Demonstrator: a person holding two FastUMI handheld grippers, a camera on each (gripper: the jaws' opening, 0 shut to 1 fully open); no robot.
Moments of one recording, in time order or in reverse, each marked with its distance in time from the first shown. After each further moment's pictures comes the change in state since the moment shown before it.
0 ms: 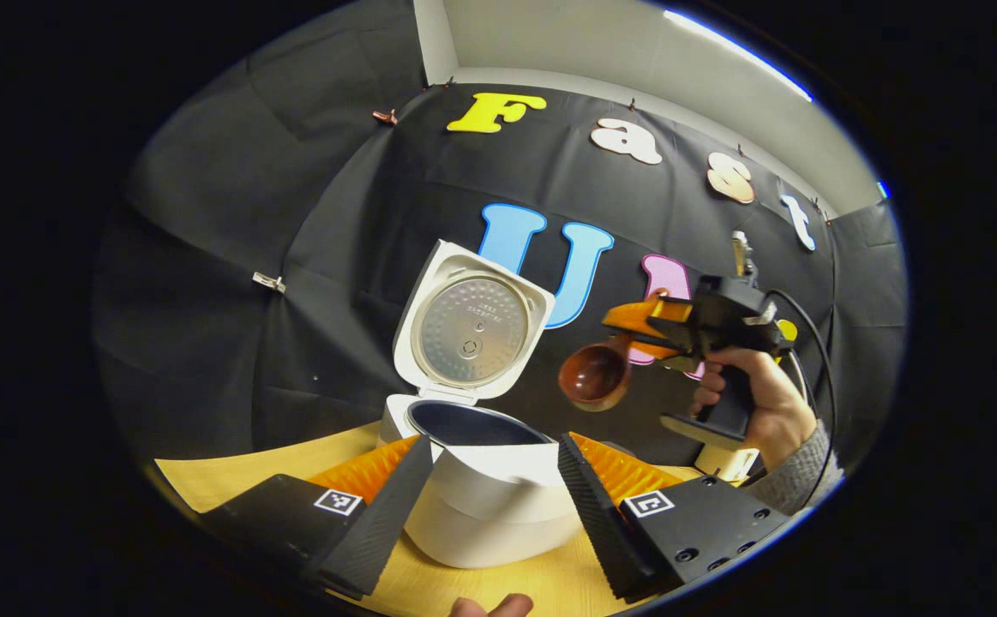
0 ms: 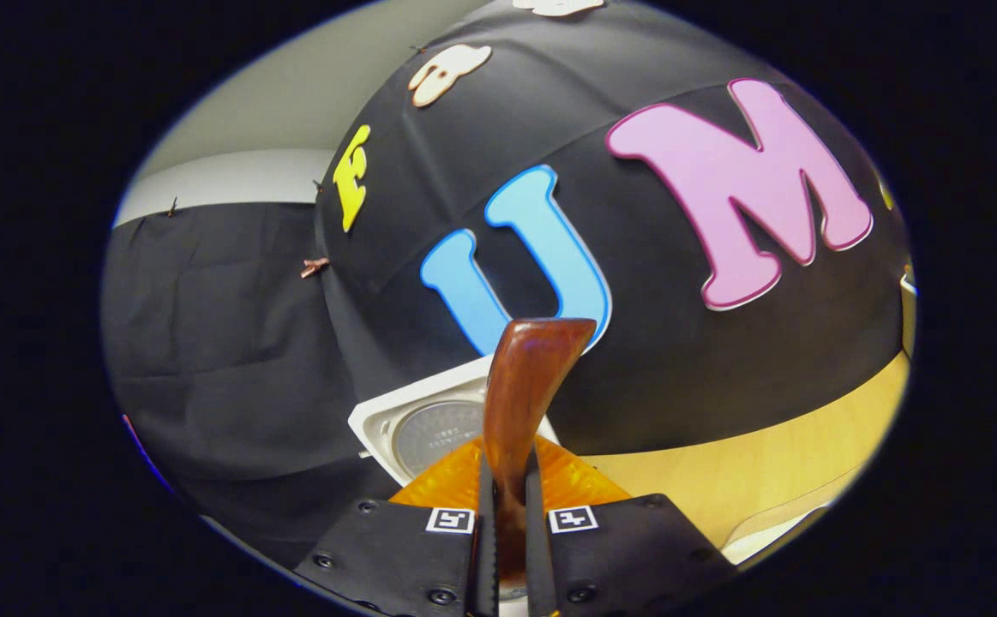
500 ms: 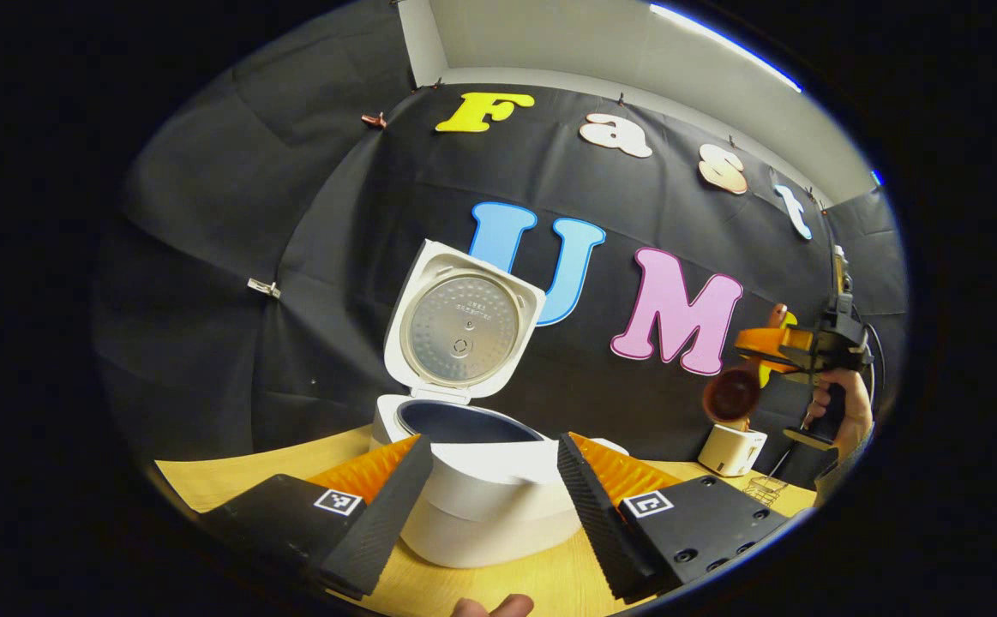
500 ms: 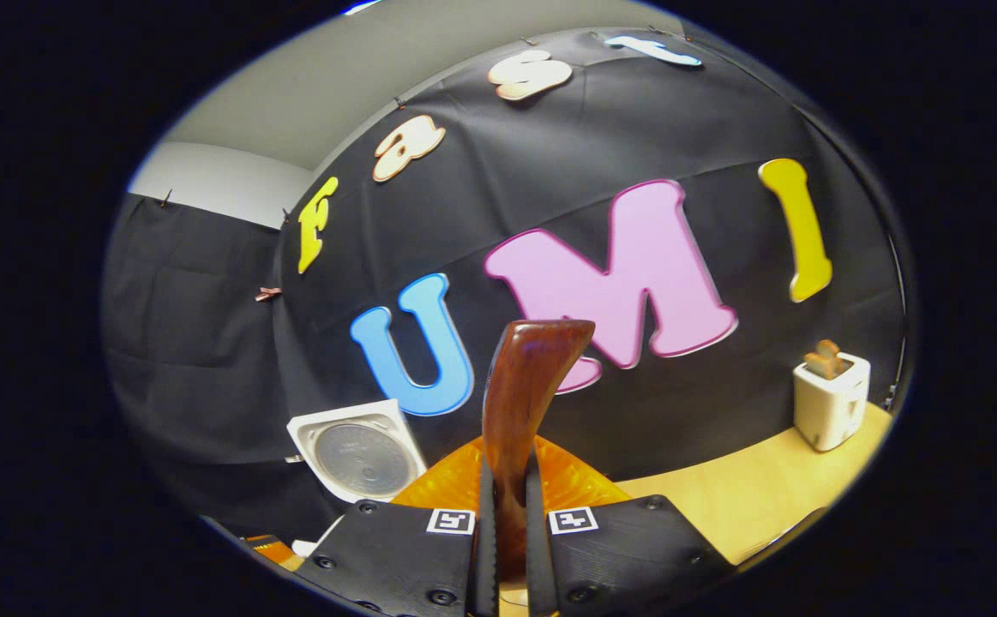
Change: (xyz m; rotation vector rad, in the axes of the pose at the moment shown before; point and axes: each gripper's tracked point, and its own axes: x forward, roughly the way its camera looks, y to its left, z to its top) left arm 0.005 -0.014 -0.002 0.037 -0.002 0.006; right arm -0.160 -0.136 0.086 -0.159 -0.137 -0.234
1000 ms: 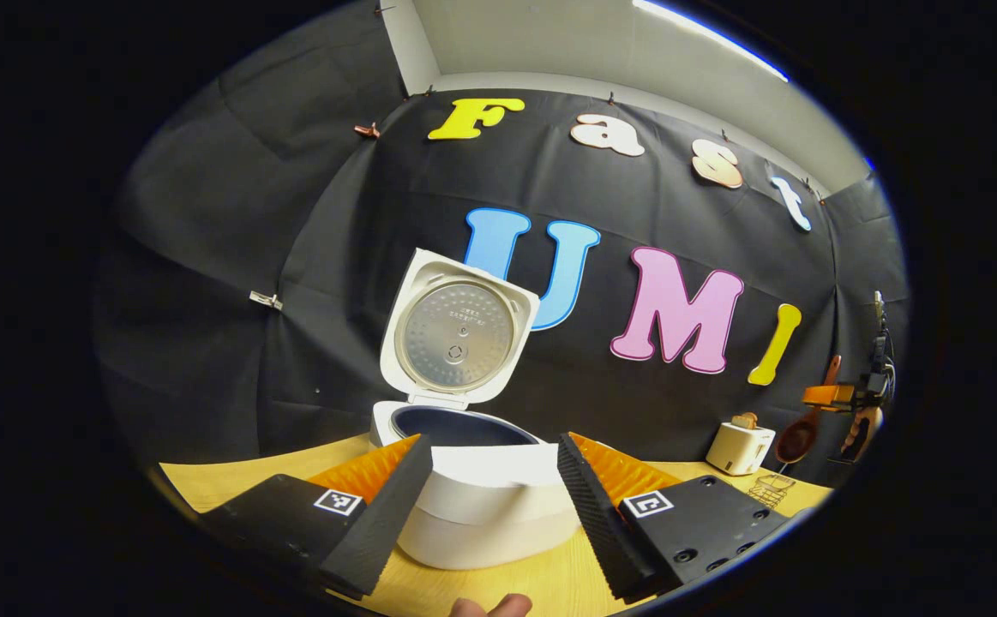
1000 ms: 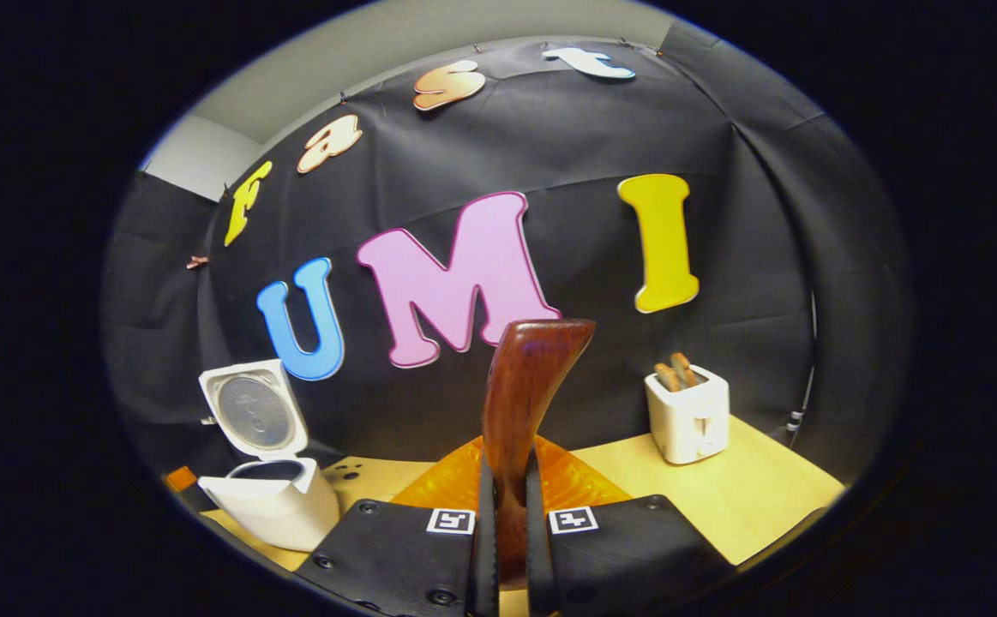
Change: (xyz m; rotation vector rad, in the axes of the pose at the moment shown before) left arm 0.000 -0.015 0.002 0.048 -0.020 0.025; right arm -0.099 -0.176 -0.002 -0.111 0.042 -0.279
